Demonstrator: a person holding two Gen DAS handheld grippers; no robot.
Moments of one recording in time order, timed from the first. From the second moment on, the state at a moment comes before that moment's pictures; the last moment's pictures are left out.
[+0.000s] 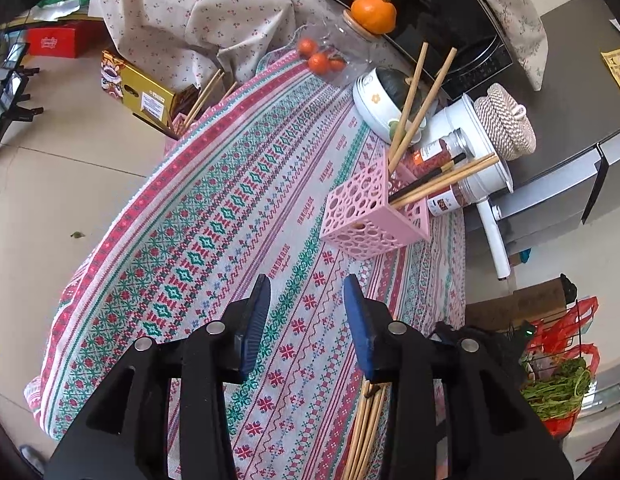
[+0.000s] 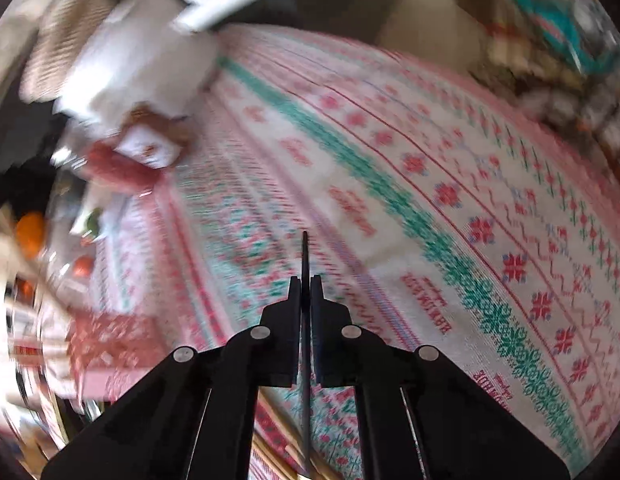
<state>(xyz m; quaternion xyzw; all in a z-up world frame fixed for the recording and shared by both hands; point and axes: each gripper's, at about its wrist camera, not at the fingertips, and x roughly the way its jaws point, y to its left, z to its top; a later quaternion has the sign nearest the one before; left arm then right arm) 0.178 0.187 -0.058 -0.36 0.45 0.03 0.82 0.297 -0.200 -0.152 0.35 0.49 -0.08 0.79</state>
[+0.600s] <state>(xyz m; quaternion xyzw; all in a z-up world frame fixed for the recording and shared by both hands) 0.178 0.188 -0.061 -0.35 0.46 0.04 0.82 0.224 -0.153 0.019 0.23 0.35 0.10 0.90</state>
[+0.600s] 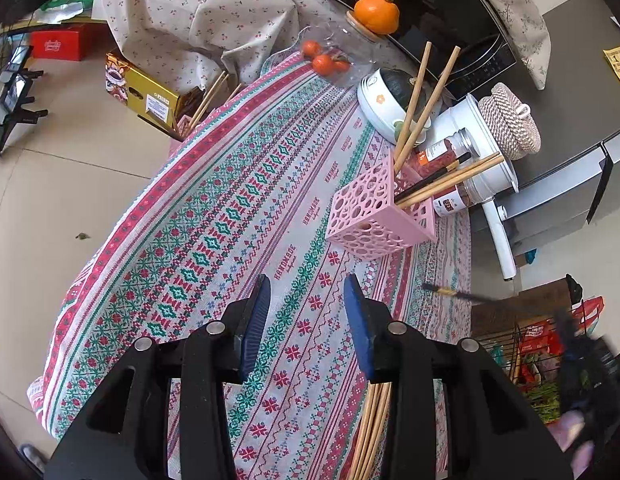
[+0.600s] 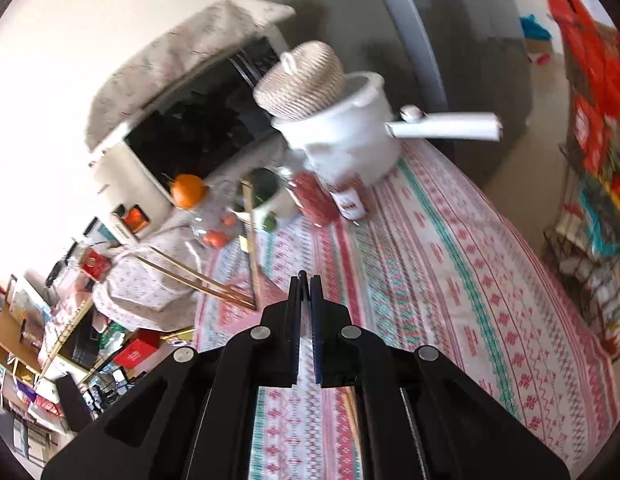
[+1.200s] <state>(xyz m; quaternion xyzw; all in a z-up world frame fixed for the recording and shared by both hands) 0.181 0.192 -0.060 -0.36 0.45 0.03 0.81 0.307 -0.071 0.042 0.21 0.36 0.15 0.90</state>
